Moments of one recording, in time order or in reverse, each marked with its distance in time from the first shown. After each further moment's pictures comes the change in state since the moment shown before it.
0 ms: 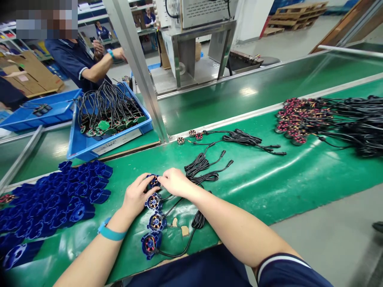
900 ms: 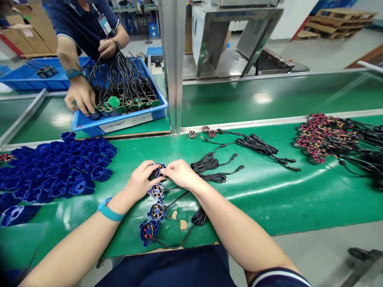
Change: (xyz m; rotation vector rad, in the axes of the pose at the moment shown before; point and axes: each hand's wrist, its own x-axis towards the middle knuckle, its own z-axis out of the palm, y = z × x) left_hand 0.005 0.006 0.002 -0.165 0.042 -0.007; right_hand 0.006 0.007 0.005 0.234 -0.104 0.065
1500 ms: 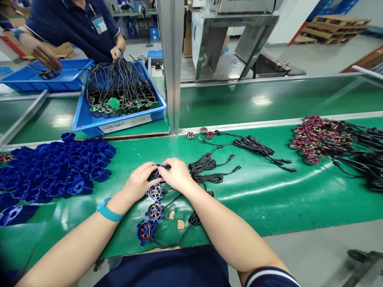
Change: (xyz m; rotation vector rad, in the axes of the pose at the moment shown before) left_hand -0.006 -0.002 0.002 0.041 -0.009 0.021; right_hand 0.005 0.004 0.013 -0.346 0.323 -0.158
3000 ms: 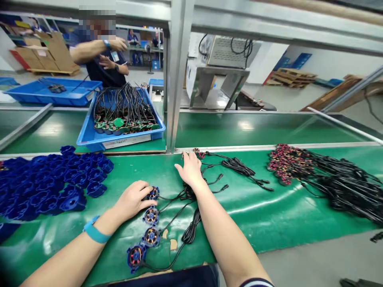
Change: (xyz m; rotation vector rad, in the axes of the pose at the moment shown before) left_hand 0.001 0.007 -0.024 0.102 -0.178 0.086; right_hand 0.051 0.032 -0.062 -0.560 0.241 -0.037
